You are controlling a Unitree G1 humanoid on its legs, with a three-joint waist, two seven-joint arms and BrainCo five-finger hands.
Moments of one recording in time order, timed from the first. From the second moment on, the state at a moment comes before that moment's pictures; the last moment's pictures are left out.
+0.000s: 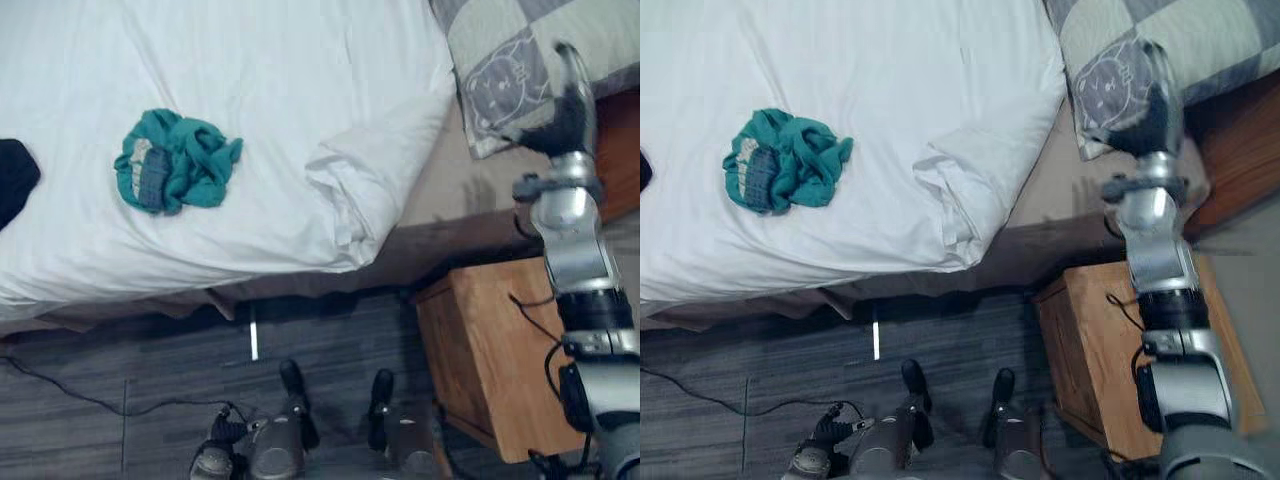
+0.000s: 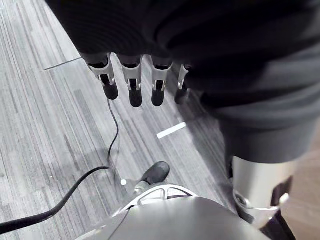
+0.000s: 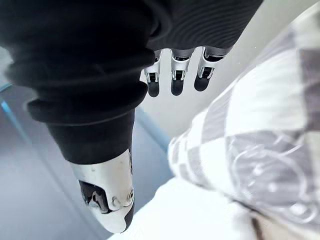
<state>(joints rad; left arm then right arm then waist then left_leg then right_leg) 0.06 0.14 0.07 0.93 0.32 -0.01 0.16 -0.85 -0.64 0.13 0.29 -0.28 0.00 -0.30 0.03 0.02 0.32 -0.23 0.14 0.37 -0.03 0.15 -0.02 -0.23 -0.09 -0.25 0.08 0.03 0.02</state>
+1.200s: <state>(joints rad) -0.06 0.14 -0.08 0.83 0.25 -0.01 0.25 -0.77 -0.66 -0.11 0.61 -0.27 0.00 -0.31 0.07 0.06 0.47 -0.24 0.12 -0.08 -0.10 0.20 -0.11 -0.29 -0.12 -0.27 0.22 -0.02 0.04</state>
